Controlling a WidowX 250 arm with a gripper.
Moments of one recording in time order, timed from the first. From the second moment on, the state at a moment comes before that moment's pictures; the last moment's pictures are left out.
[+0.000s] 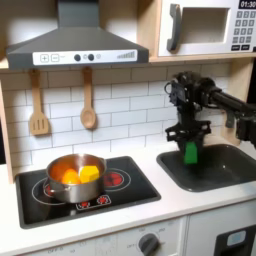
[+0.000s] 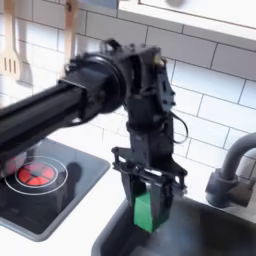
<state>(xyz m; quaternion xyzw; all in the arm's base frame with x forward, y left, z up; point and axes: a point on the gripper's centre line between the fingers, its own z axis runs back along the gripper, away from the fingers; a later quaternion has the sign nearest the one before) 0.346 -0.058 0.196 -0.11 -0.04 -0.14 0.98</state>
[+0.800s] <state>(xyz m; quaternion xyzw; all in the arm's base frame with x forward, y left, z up) 0.353 0.015 0.193 -0.05 -0.08 -0.06 0.99</state>
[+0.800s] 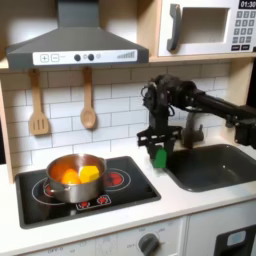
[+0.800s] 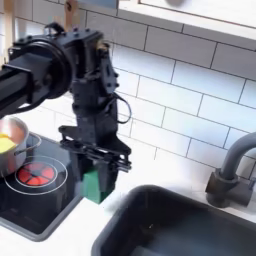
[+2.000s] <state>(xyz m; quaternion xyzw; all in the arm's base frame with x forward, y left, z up) 0.339 0.009 0.169 -0.05 -0.06 0.02 1.00</state>
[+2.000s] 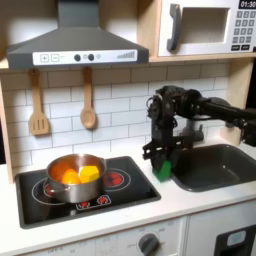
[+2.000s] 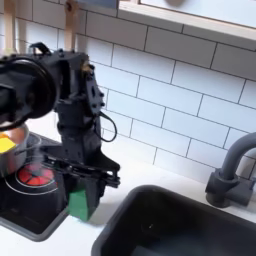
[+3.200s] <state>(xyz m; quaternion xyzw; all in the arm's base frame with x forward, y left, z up) 0.367 0.011 0.154 -0.02 -0.05 0.03 1.00</state>
